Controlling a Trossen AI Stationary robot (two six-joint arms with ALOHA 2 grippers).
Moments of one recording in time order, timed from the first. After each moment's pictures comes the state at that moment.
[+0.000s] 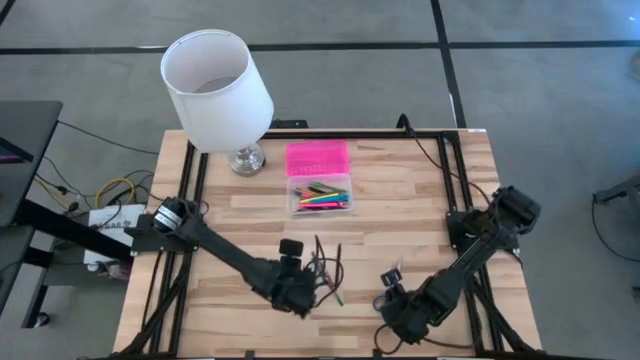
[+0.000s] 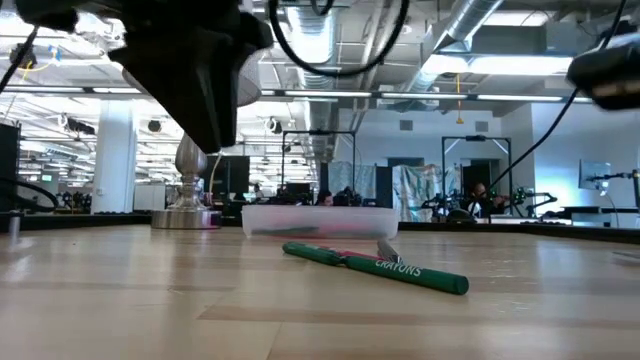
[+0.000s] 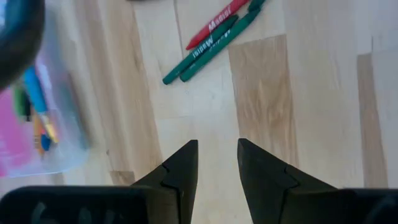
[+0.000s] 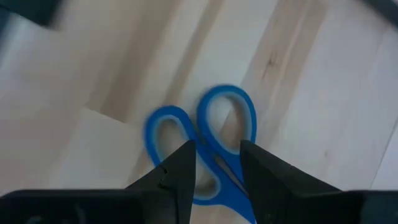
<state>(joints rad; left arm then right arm) -0.51 2.00 1.59 -1.08 -0.41 -0.31 0.83 1.77 1.08 -0.63 0.23 0.30</state>
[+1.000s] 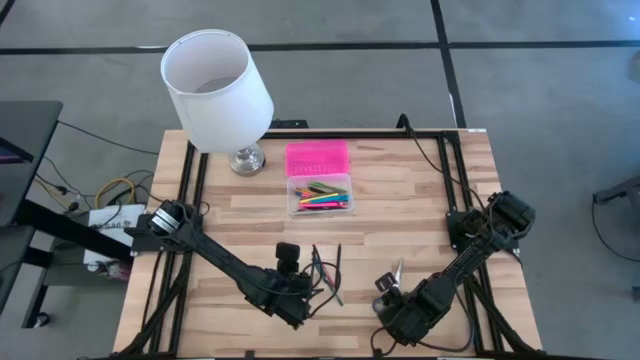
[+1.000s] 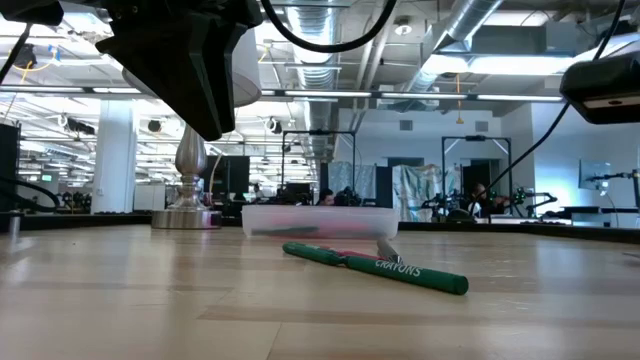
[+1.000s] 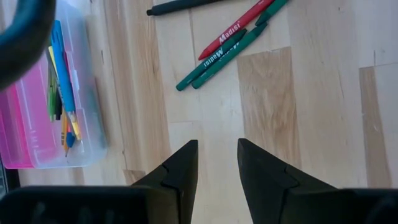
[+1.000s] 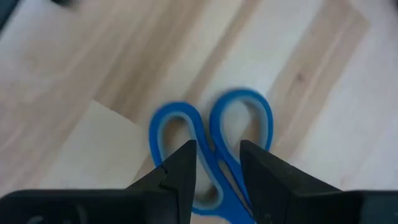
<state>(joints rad) -0.57 2.00 1.59 -1.08 -0.52 -0.38 0.82 1.83 1.10 -0.62 0.18 0.17</state>
